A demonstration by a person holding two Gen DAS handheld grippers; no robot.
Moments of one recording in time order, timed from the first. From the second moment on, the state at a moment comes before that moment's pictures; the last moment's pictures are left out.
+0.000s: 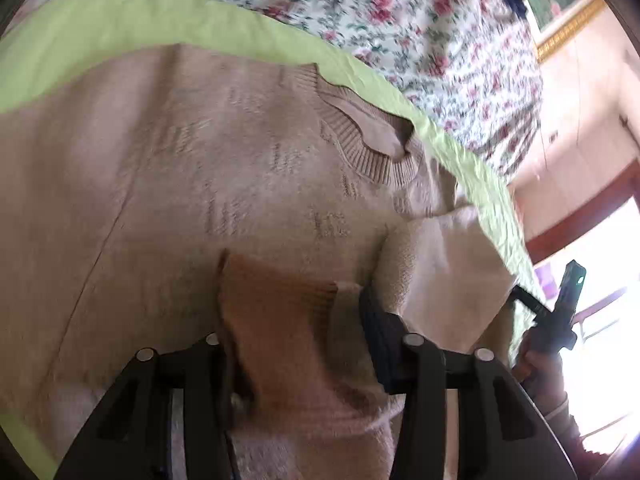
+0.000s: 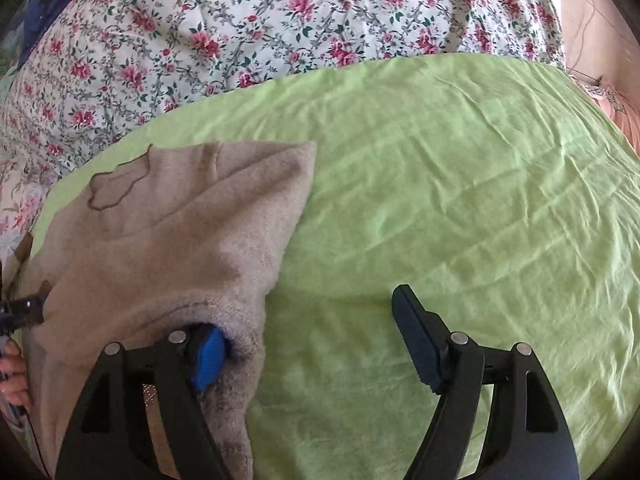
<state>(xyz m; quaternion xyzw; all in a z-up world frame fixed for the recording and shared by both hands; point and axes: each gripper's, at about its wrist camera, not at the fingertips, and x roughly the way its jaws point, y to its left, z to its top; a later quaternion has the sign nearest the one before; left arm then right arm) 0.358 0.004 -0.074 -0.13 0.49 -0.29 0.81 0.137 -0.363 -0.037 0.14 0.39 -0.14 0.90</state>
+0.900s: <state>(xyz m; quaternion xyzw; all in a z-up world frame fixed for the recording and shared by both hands) 0.340 0.014 -0.076 -0.10 0.45 -0.19 0.87 0.134 -0.367 -0.037 0.18 0.40 -0.12 0.89</state>
